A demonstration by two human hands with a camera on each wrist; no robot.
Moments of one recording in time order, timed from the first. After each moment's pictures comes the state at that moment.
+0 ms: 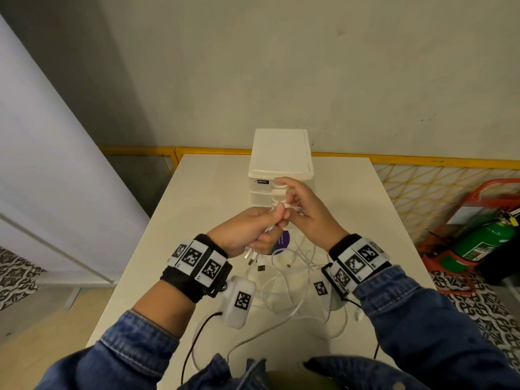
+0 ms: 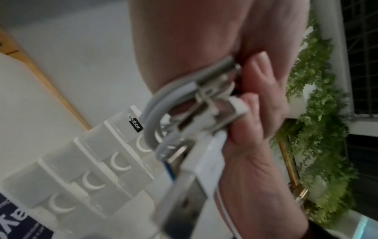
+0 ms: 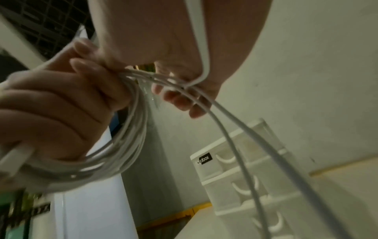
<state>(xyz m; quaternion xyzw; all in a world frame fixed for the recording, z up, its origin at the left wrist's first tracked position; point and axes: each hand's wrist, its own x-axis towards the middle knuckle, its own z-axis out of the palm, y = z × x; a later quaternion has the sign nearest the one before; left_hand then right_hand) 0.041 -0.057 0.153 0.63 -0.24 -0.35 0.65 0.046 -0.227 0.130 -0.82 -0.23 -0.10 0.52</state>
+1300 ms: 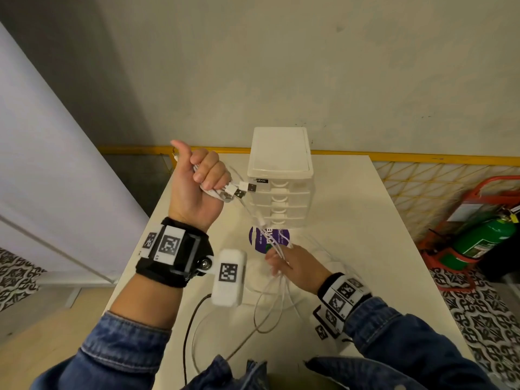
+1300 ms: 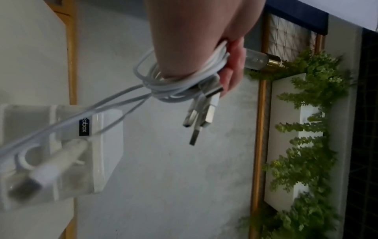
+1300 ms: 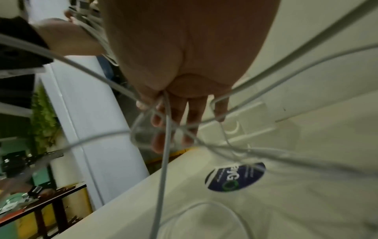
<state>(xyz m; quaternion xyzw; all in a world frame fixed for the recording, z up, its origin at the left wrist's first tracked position) 0.072 -0.015 0.191 0.17 -0.19 -0.18 0.95 0.011 -0.213 0.048 -0.91 -0.16 0.12 0.37</state>
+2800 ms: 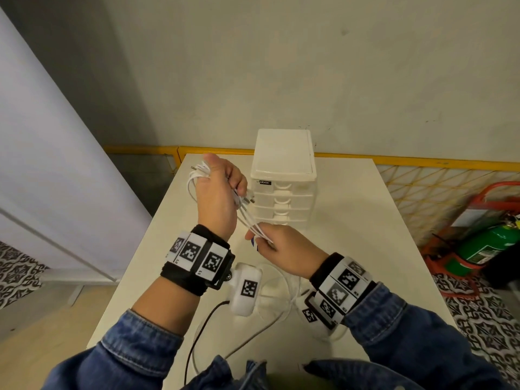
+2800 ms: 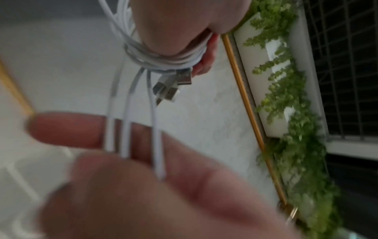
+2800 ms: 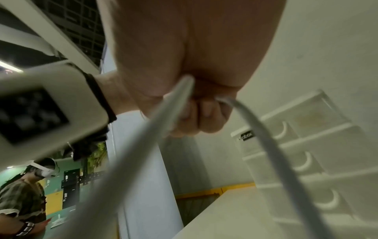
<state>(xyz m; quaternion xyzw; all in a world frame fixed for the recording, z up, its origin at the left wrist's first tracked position) 0.053 -0.054 0.190 0.51 -0.04 0.11 0.86 0.017 -0.182 0.119 -0.89 -0.24 0.05 0.39</state>
